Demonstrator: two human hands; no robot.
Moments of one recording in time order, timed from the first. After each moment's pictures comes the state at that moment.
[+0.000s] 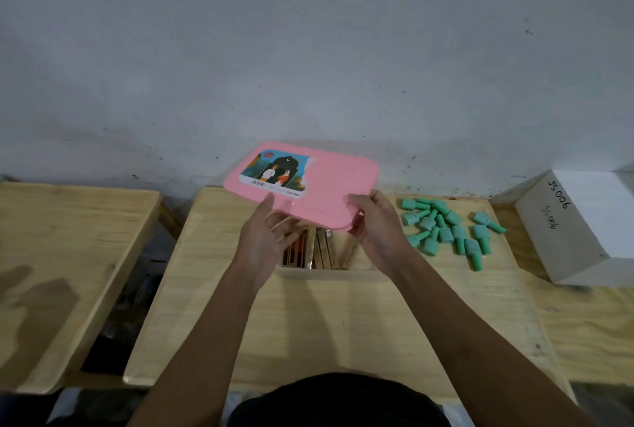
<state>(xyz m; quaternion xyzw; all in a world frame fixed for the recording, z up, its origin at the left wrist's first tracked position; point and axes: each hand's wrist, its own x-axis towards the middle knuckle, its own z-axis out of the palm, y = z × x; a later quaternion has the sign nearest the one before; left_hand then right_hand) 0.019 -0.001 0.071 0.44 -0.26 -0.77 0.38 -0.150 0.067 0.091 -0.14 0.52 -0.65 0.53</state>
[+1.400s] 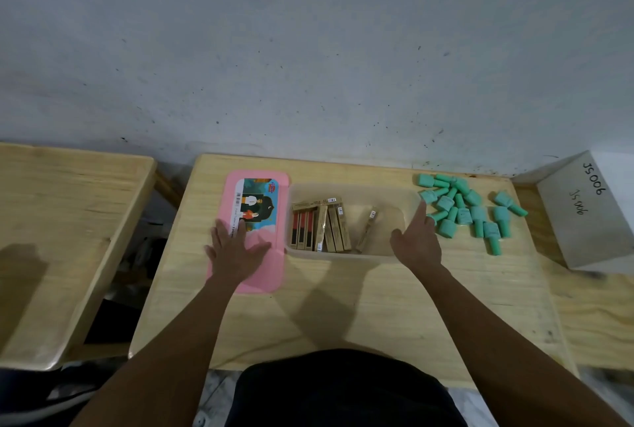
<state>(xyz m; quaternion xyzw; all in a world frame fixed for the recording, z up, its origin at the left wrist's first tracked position) 0.100 -0.044 -0.089 0.66 -0.71 -0.24 -0.07 -0.201 0.080 -0.031 -0.30 0.91 -0.16 0.23</state>
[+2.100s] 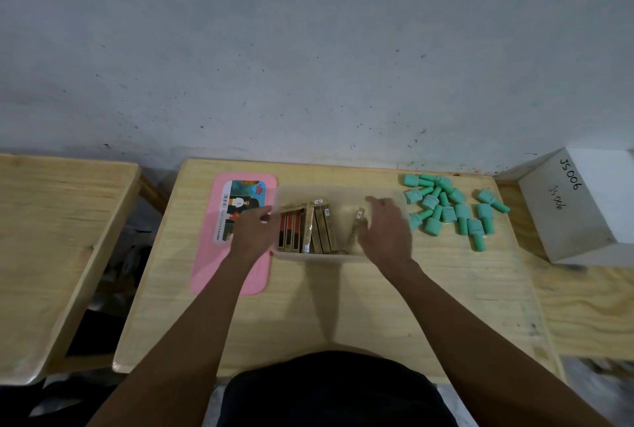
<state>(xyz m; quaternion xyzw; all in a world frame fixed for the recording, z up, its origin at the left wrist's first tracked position) 0.027 -0.038 -0.019 0.61 -0.67 -0.39 0.17 -0.181 0.066 -0.025 -0.45 0.87 -0.15 0.10</state>
